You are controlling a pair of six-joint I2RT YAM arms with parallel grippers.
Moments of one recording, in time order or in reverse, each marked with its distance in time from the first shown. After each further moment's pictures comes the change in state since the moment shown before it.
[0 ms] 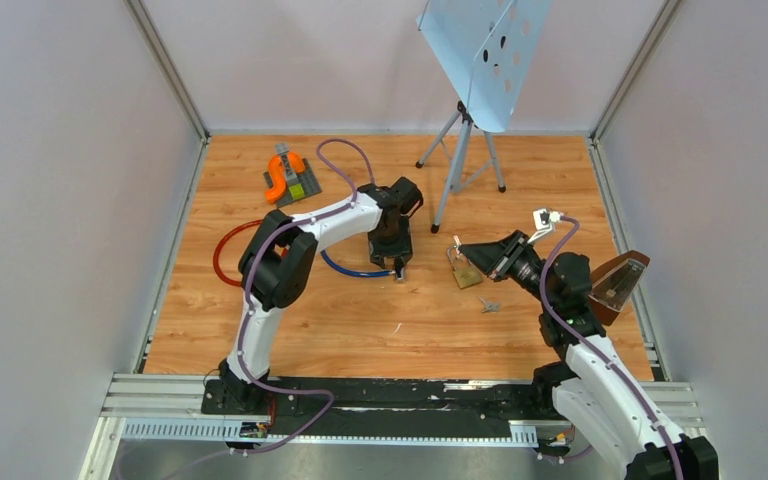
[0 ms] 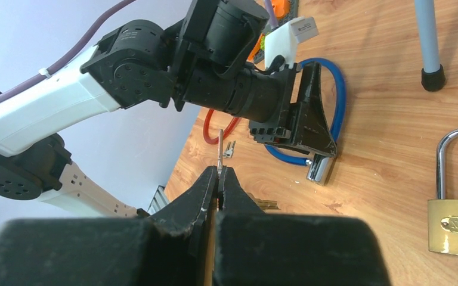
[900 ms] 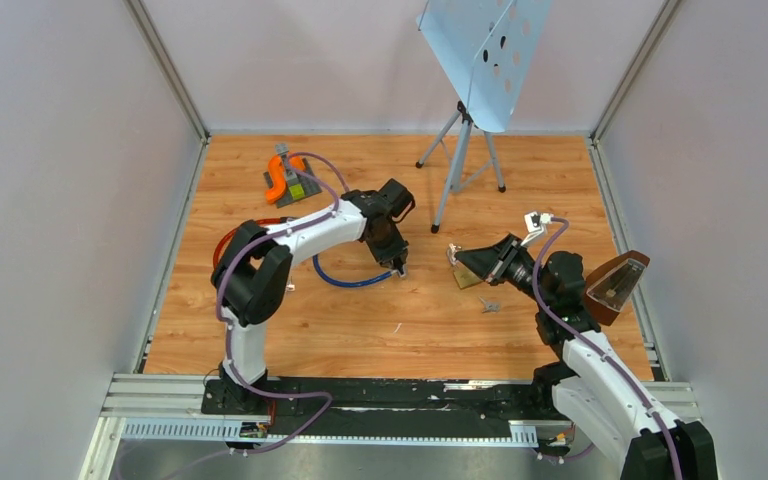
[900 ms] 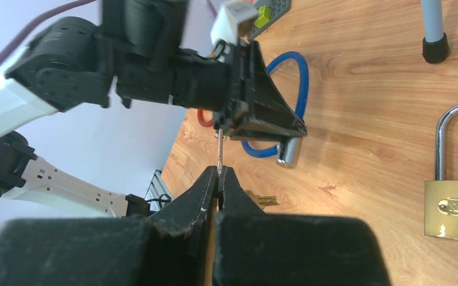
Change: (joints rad) left arm -0.020 -0.141 -0.162 0.085 0.021 -0.341; right arm 0.000 0.060 -0.031 0.029 -0.040 -0.009
